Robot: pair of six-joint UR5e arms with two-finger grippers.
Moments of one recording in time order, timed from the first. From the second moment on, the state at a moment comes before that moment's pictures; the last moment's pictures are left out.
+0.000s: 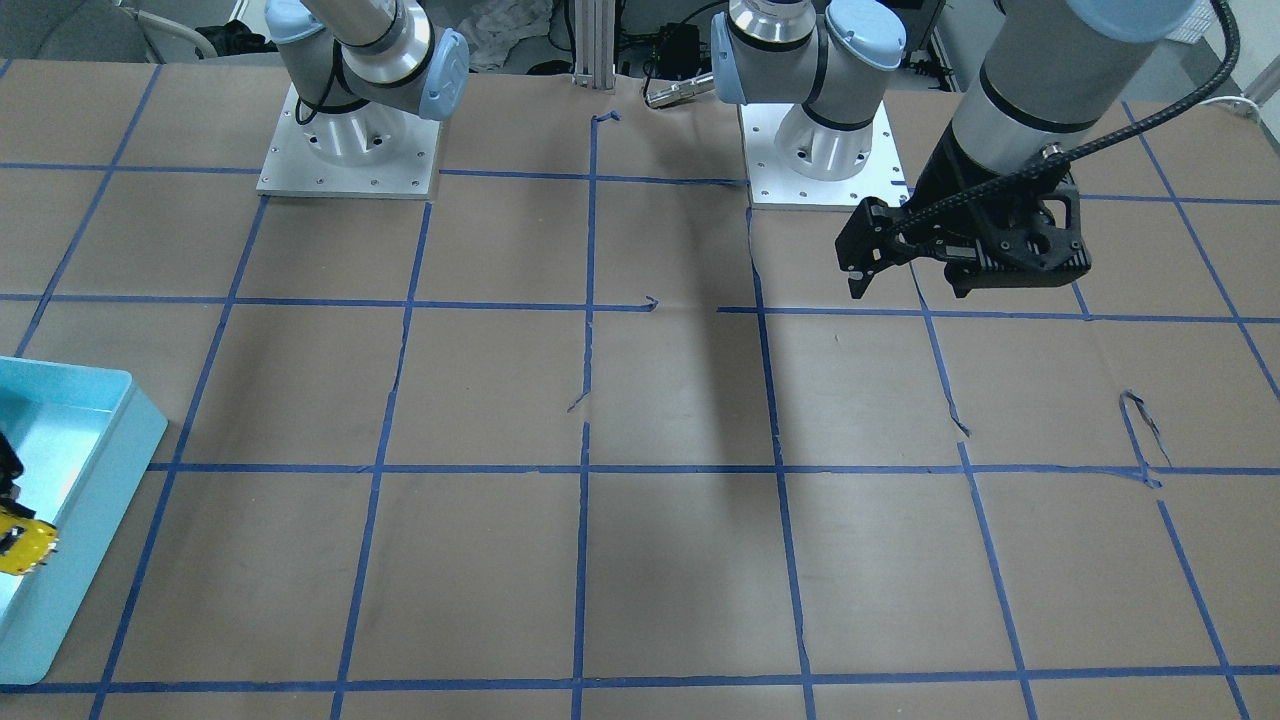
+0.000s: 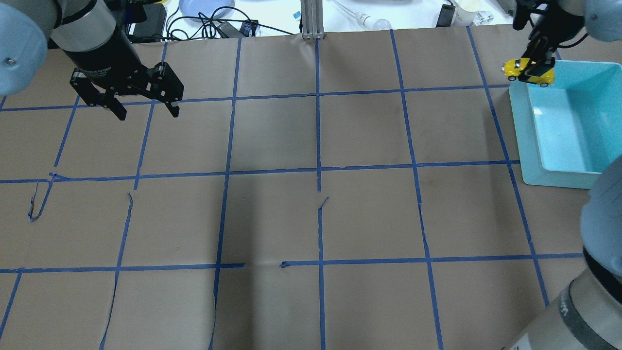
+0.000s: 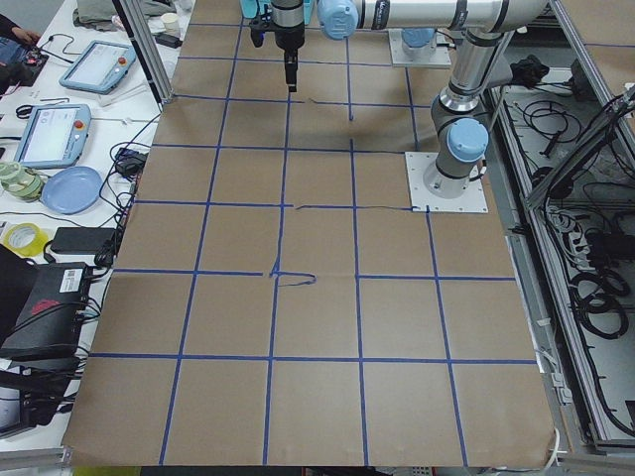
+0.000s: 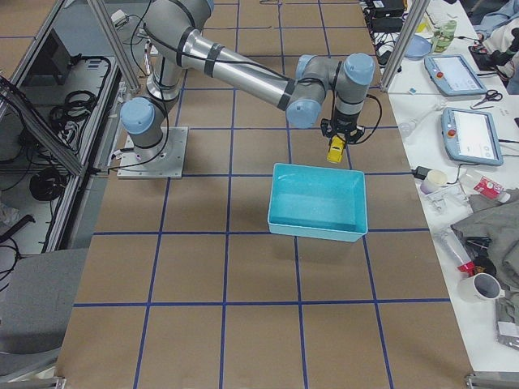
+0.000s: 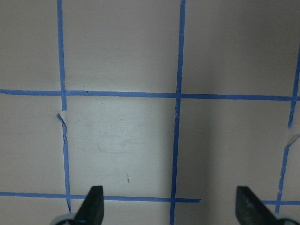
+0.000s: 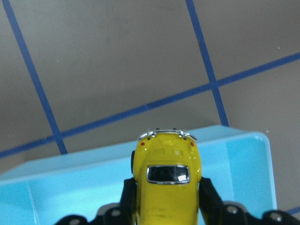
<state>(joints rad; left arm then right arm) -1.51 -1.62 -1.53 -1.59 1.59 0.03 1.12 -1.09 1.34 -1.89 -1.53 -1.74</state>
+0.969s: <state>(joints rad) -1.49 -1.61 -1.53 -1.58 1.58 0.03 1.02 -0.93 1.43 -2.07 -1.53 -2.02</state>
